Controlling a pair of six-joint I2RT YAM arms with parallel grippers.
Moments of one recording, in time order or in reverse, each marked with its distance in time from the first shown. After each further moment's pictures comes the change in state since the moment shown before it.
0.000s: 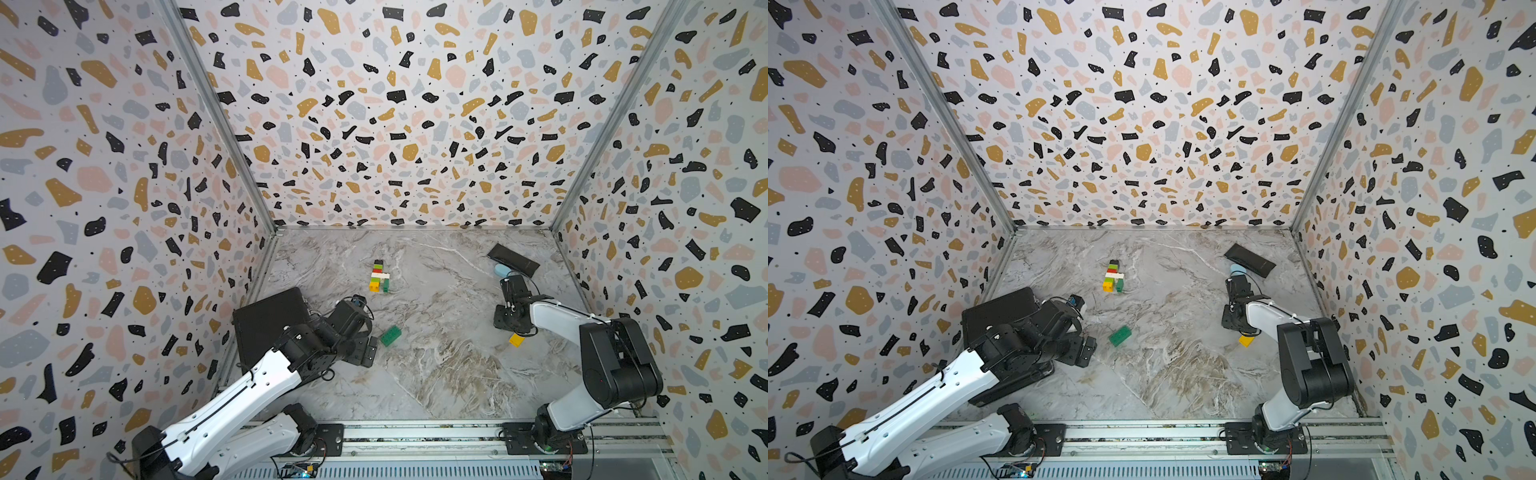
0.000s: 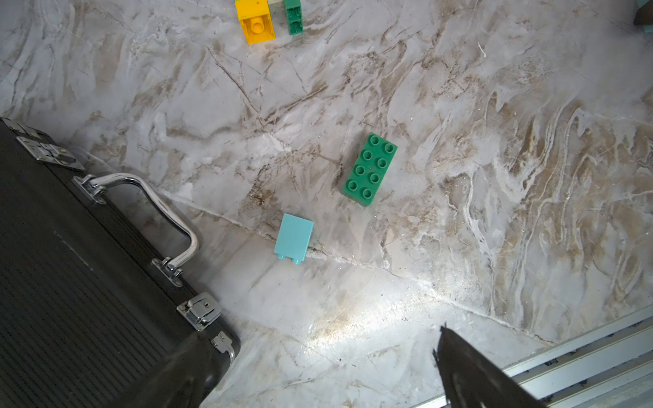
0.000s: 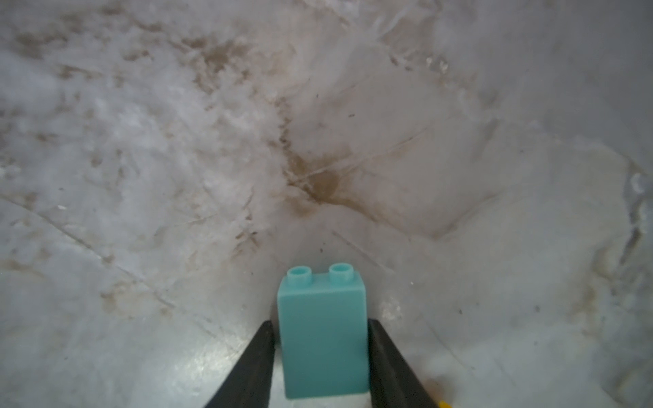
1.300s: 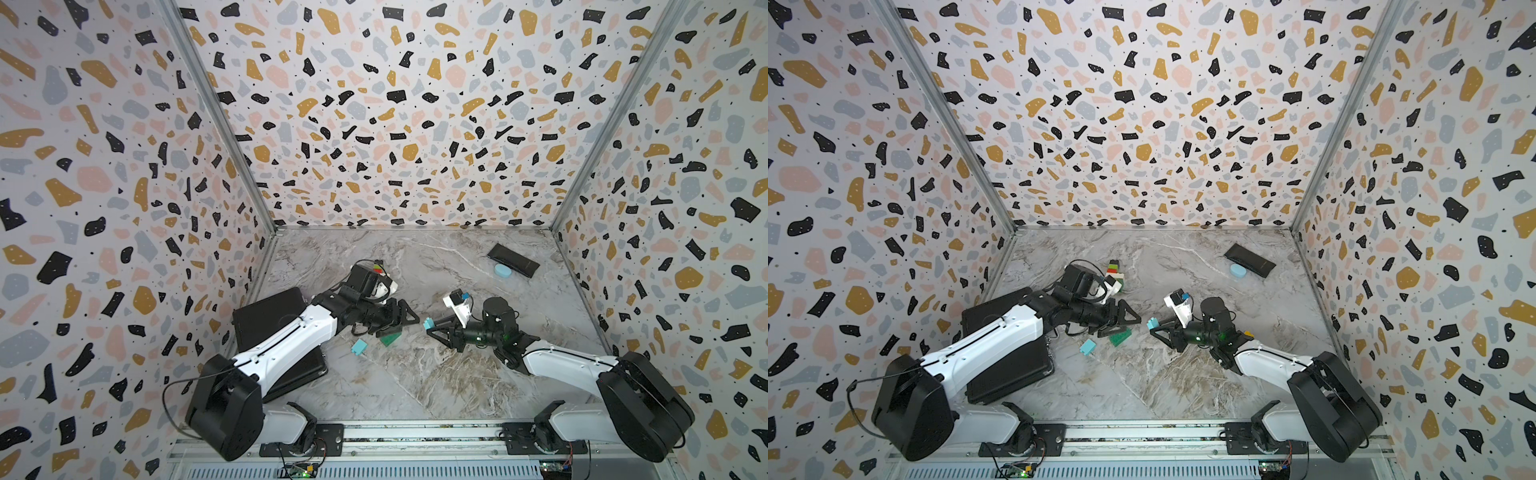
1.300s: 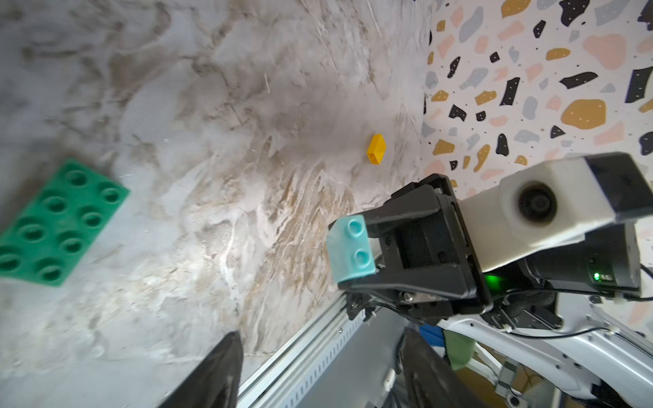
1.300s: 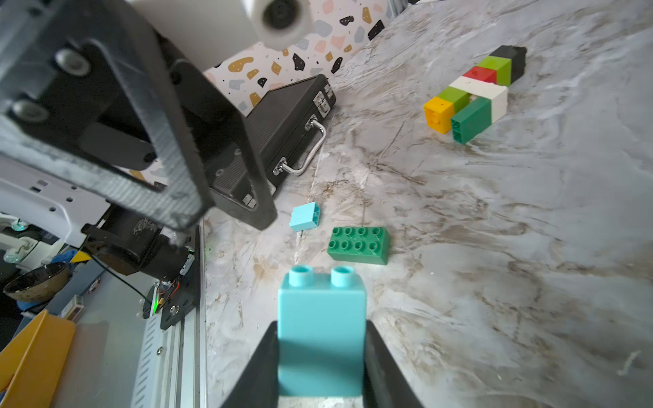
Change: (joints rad) left arm 0.188 0.435 0.100 0.478 0.891 -0.410; right arm 0.406 -0.259 -0.343 0.914 -0.851 -0.147
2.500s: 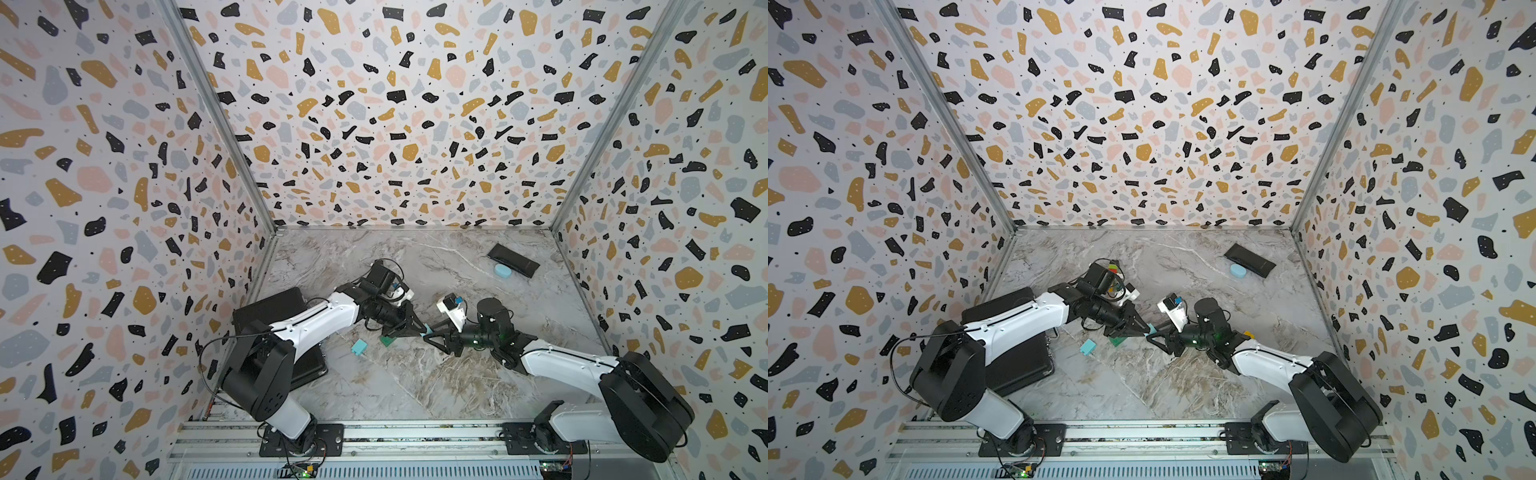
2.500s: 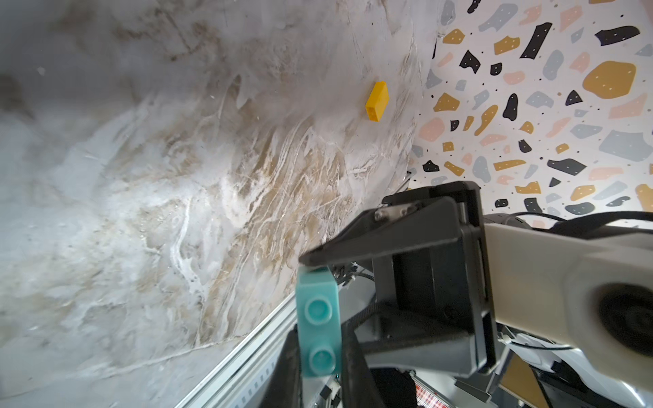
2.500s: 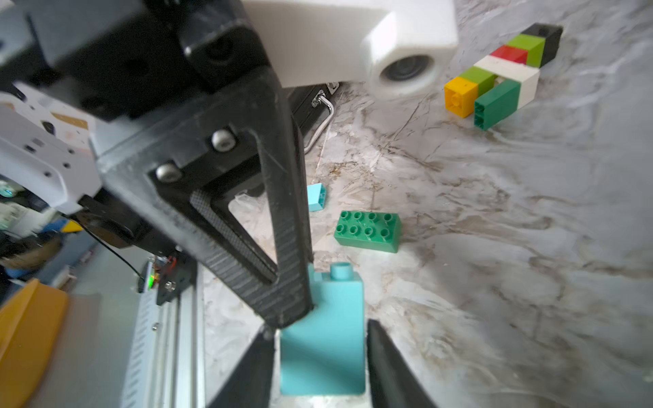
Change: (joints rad) left arm -0.040 0.175 0.091 -0.047 0.076 0.001; right arm 0.040 -0.013 0.027 -0.097 0.043 -0.068
